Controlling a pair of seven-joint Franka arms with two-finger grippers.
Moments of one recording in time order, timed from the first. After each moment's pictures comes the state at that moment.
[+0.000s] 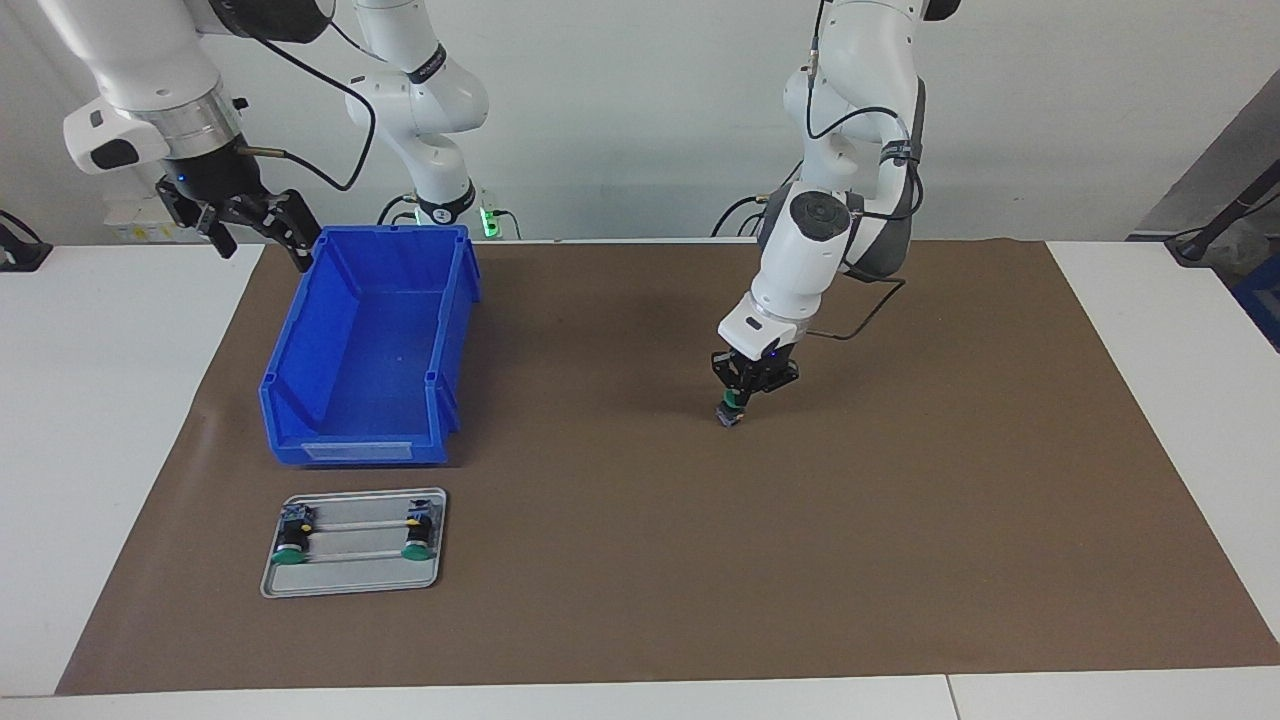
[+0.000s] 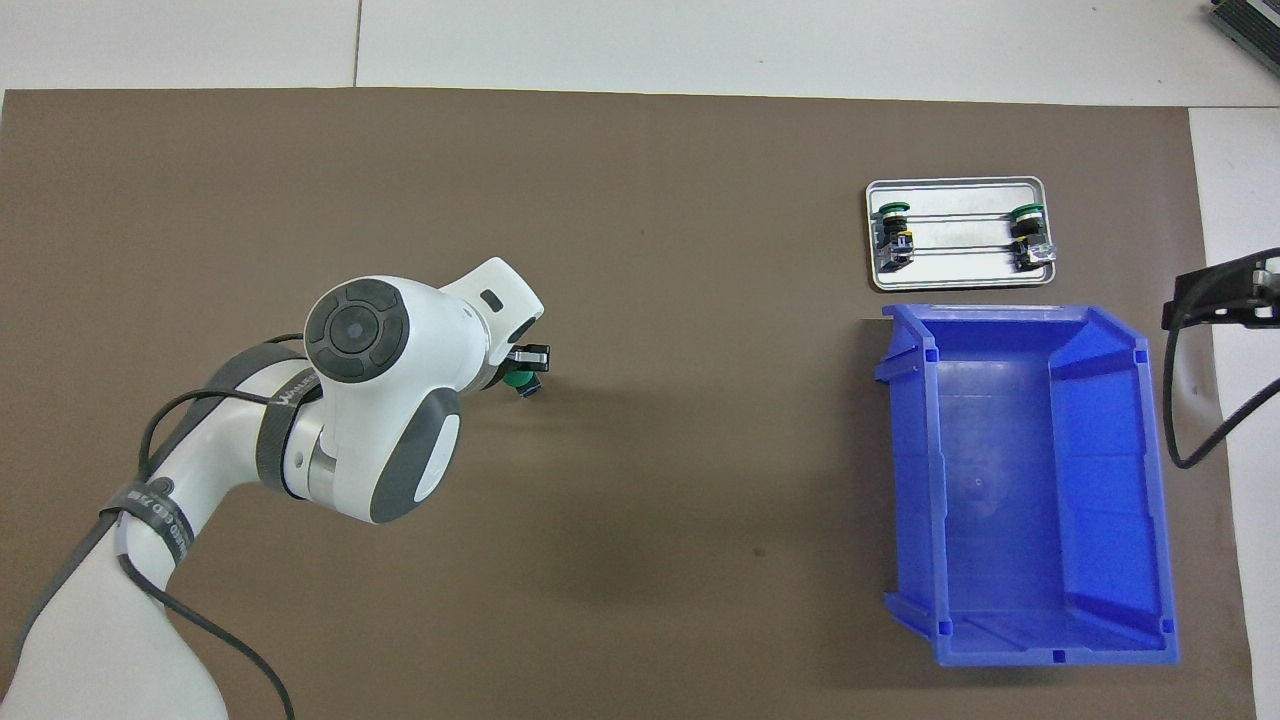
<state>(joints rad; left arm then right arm) -0.52 0.19 0.03 -2.03 -0.11 2.37 -0.28 0.03 -0.02 -0.09 -1.55 -0.05 1.53 0.17</state>
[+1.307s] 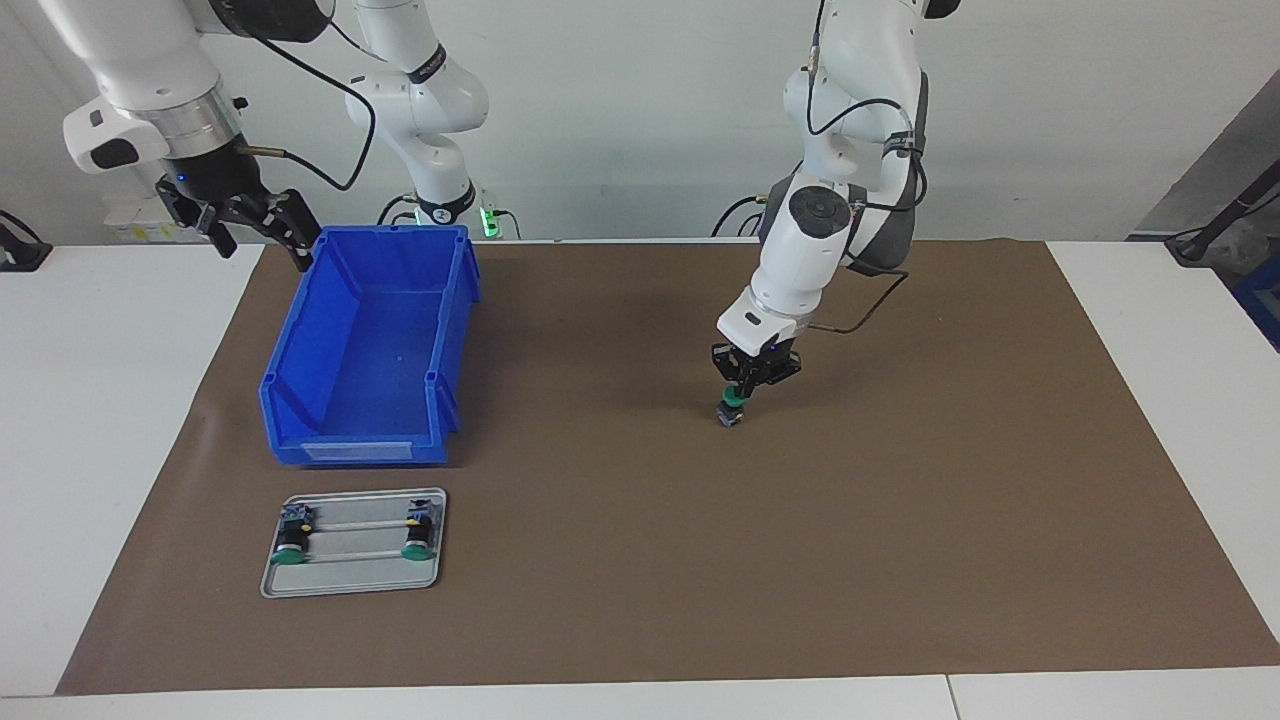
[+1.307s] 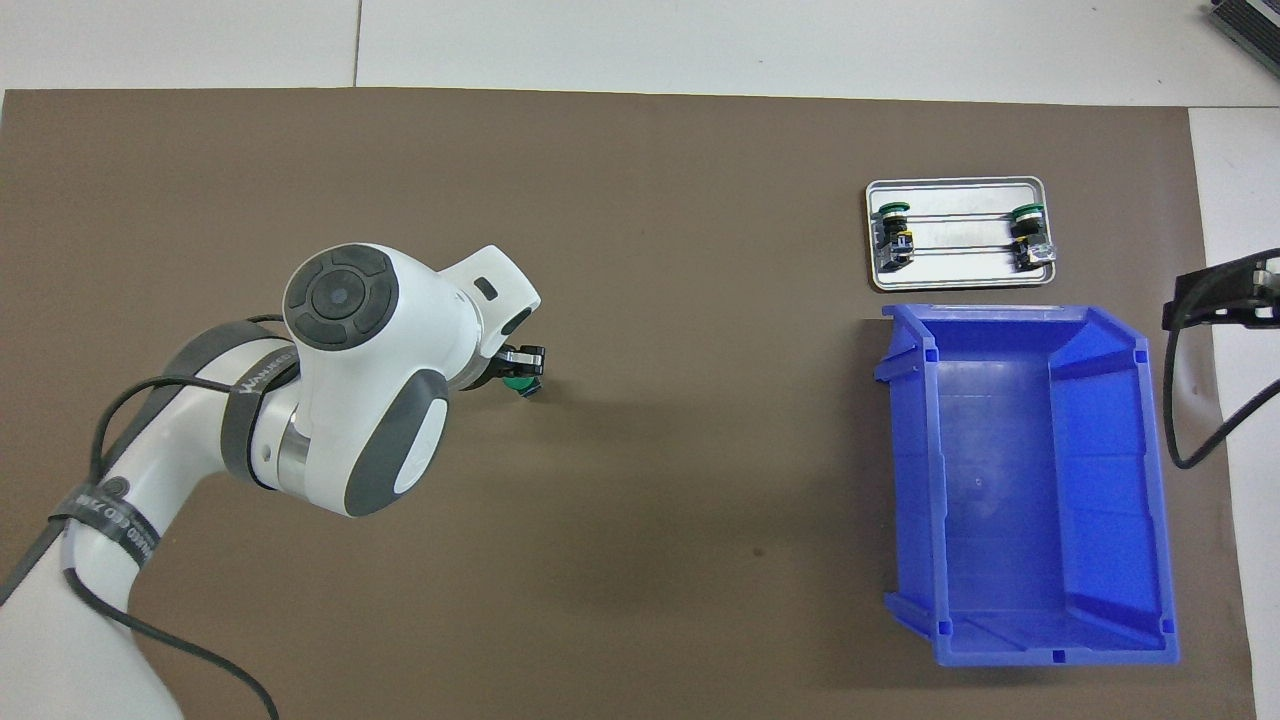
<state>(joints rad) -0.51 0.15 0.04 -1.92 -0.11 2.11 -0.27 0.03 -0.03 -0.09 -1.55 -0.05 1.53 0.17</state>
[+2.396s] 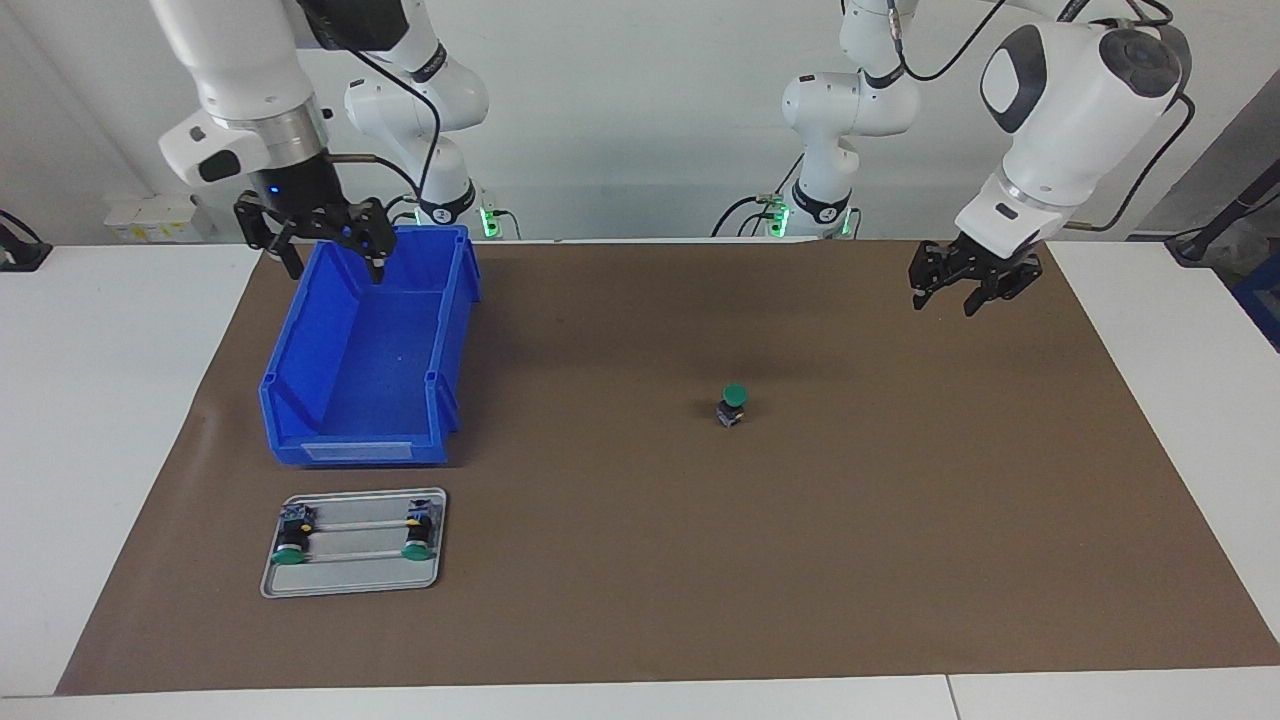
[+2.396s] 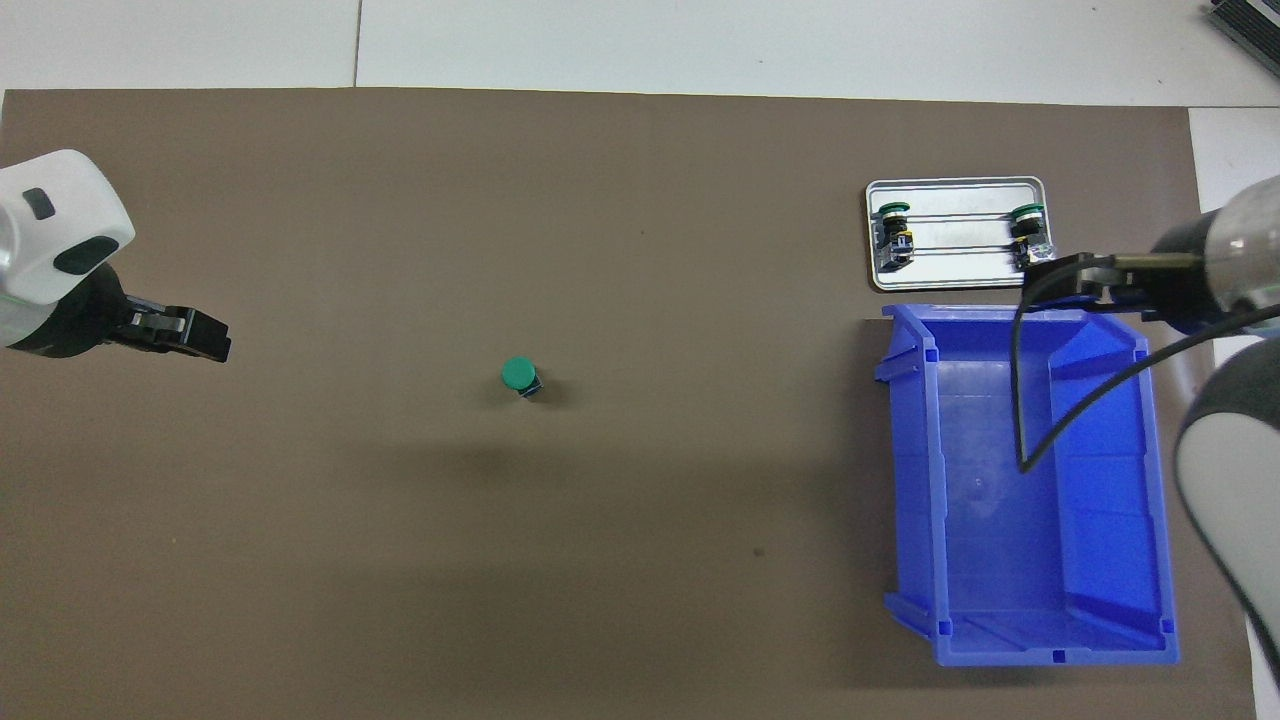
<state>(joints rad) -0.16 -0.04 0.06 -1.72 -0.03 1.65 0.11 0.23 -0.02 -0.06 -1.63 -0.04 1.72 0.27</state>
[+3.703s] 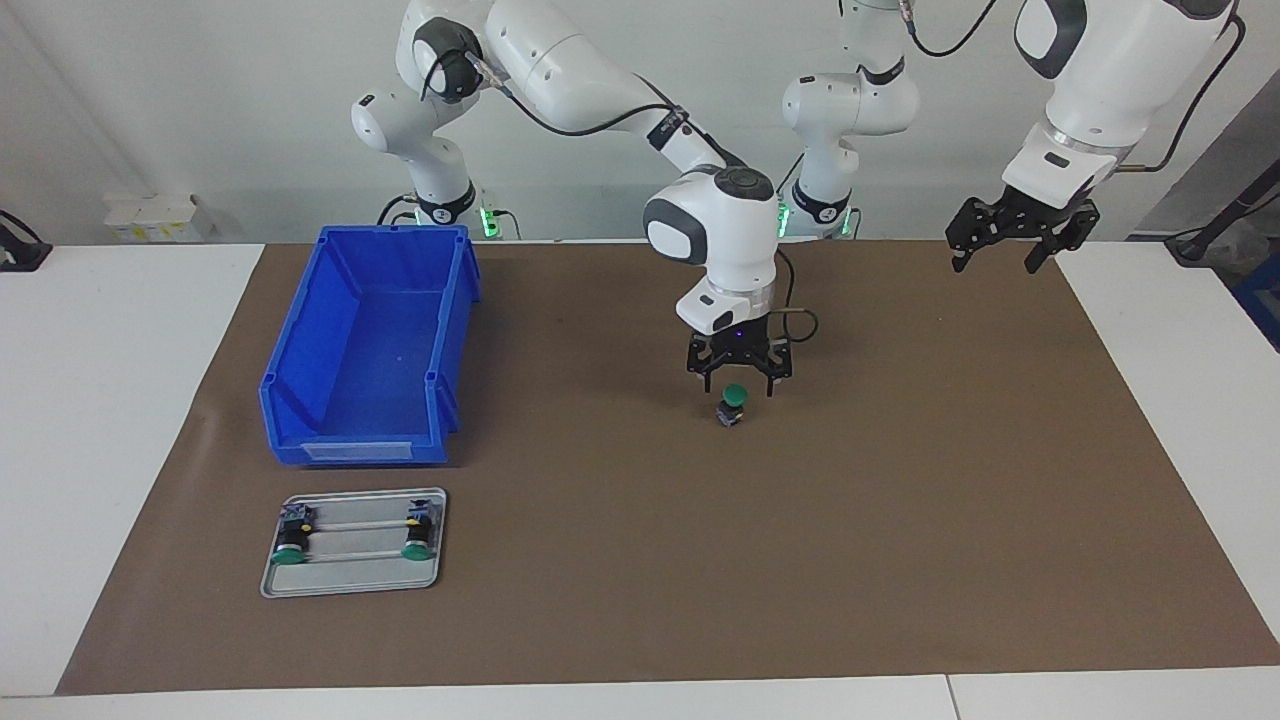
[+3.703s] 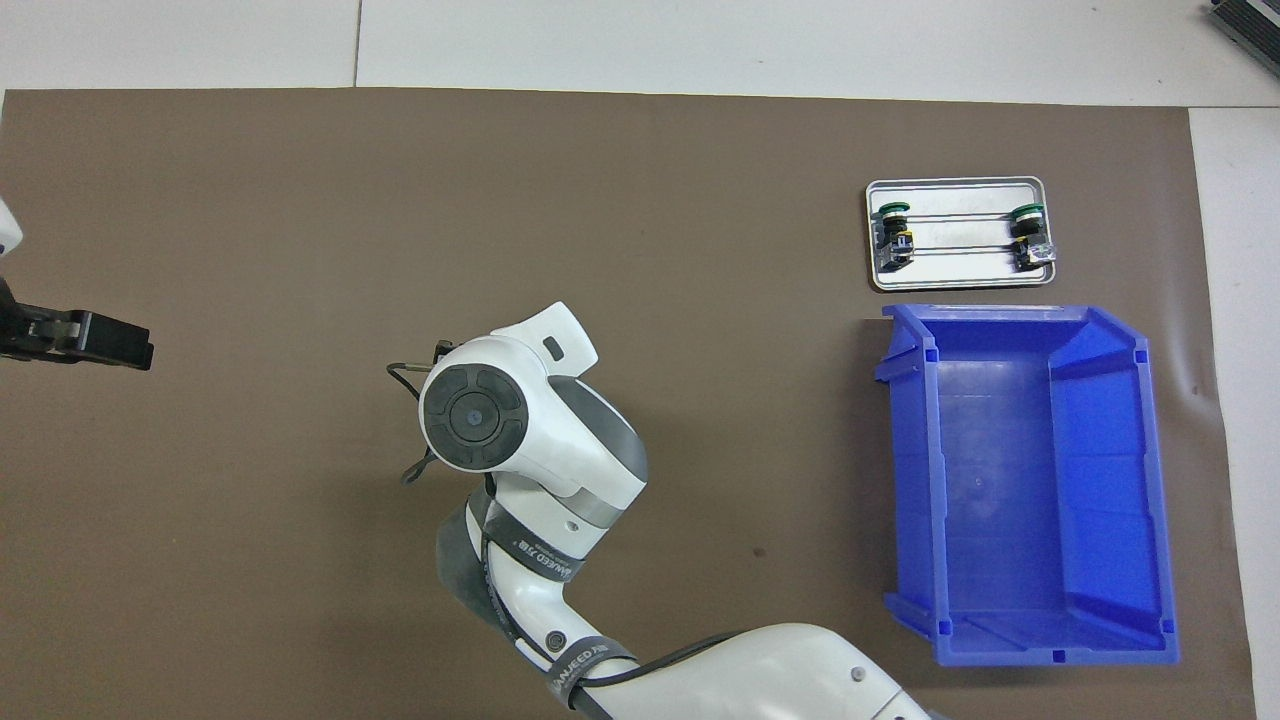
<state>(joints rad) -0.11 -0.07 0.06 -1.68 0.04 1.60 0.08 0.82 0.65 -0.06 -1.39 -0.13 2.30 1.06</state>
